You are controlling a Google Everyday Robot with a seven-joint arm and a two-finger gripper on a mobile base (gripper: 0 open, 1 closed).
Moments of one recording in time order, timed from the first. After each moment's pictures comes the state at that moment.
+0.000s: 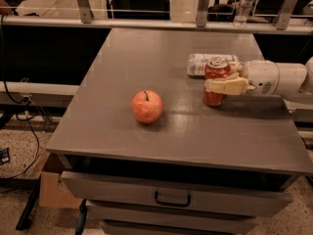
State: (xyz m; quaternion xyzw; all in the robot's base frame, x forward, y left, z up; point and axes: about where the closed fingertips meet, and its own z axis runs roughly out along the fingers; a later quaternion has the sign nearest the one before) arm 0.583 -0.154 0.893 -0.47 0.55 0.47 0.51
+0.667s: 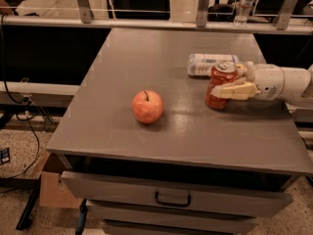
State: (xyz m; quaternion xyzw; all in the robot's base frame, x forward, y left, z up) arm 0.577 -0.168 0.893 -0.47 0.52 0.48 0.53
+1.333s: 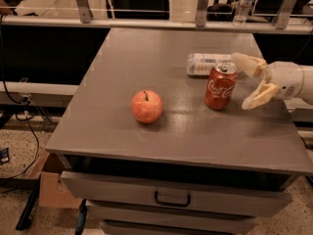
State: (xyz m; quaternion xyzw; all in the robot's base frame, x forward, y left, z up) arm 0.573 -0.203 0.899 -0.47 0.54 0.45 0.54
